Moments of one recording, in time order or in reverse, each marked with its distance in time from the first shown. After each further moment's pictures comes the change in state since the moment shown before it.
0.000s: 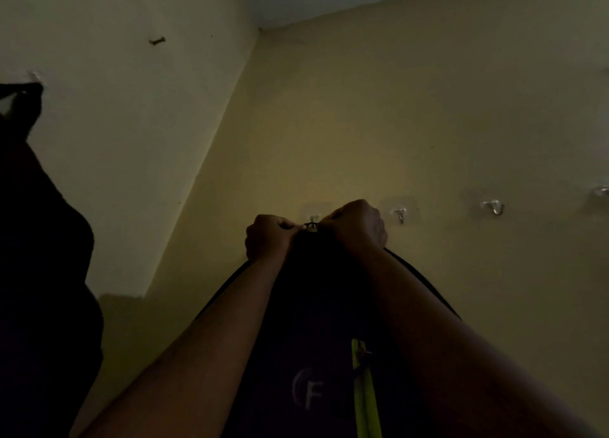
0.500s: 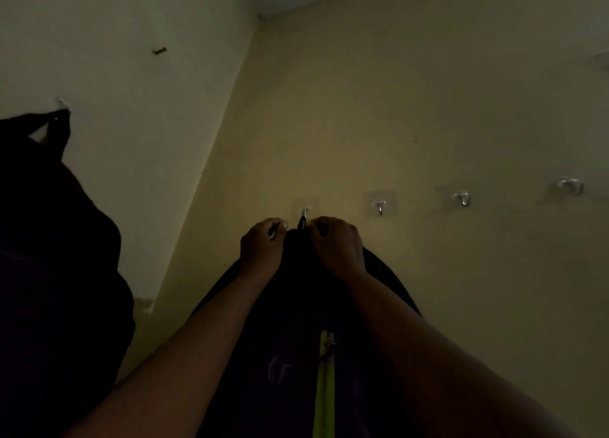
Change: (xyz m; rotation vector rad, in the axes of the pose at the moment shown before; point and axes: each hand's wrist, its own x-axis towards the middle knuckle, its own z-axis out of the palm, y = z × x) left_hand -0.062 0.013 -0.033 0.040 -0.083 0.108; right_hand -0.049 0.015 -0.013 0.018 -0.141 -0.287
